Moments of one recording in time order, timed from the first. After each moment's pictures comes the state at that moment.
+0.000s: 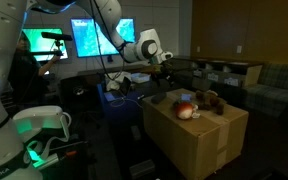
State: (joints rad) arm 0.27 0.48 0.07 -1.81 -0.24 2.62 0.03
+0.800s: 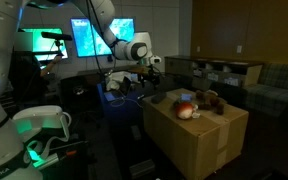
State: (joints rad) arm 0.23 0.44 0.23 -1.89 -0.08 2.54 -0.07
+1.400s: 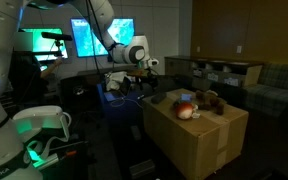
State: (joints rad) arm 0.24 0.44 0.23 -1.94 -0.13 2.59 -0.09
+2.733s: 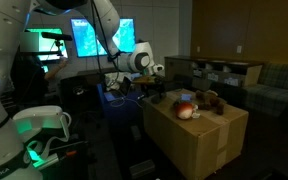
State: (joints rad) arm 0.26 0.51 0.14 -1.93 -0.24 2.67 -0.10
